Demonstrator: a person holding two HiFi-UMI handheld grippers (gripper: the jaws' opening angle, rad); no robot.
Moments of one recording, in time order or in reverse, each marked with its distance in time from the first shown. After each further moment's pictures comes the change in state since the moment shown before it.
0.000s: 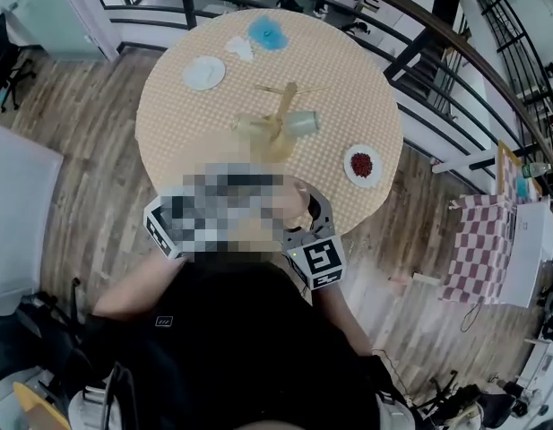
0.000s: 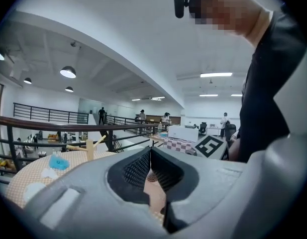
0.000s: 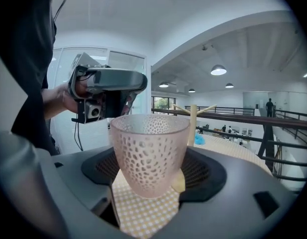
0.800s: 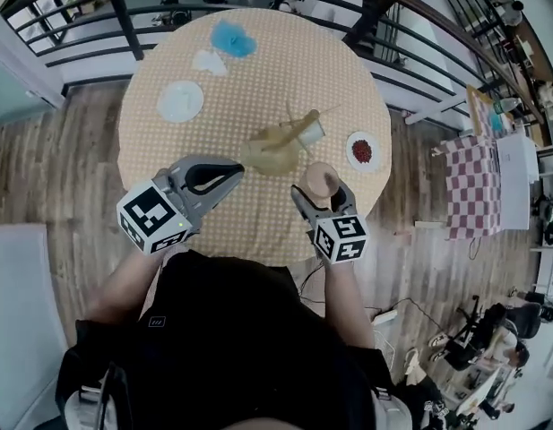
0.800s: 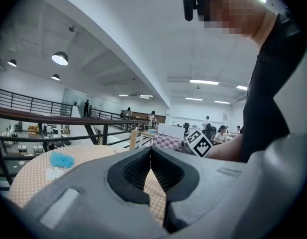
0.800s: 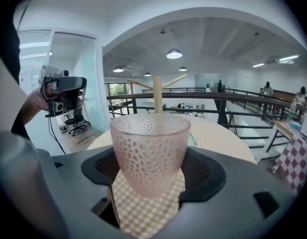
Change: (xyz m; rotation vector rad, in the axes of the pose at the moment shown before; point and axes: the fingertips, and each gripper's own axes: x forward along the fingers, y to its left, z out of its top) left arm -0.090 0.156 -0.030 -0.032 0.027 -0.203; right arm 0.071 -0.067 -0.029 0.276 0.186 -0.465
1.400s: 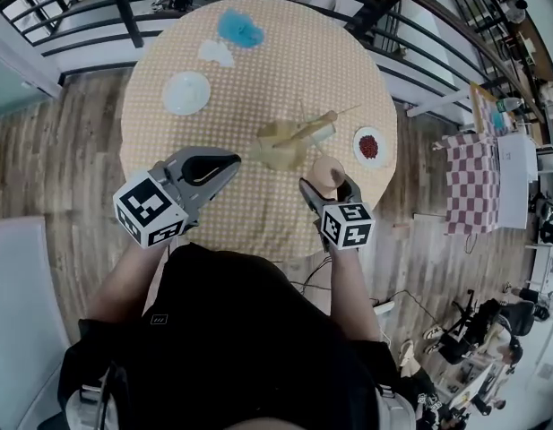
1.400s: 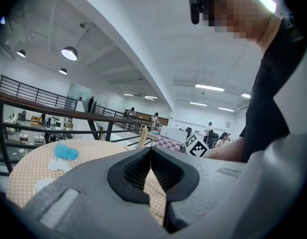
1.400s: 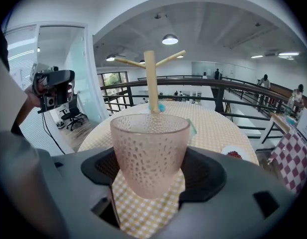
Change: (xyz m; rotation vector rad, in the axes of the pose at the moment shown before) left arm -0.014 0.032 -0.012 -0.092 -0.021 0.009; right arm 0.024 -0.018 -0.025 0.050 0.154 -0.044
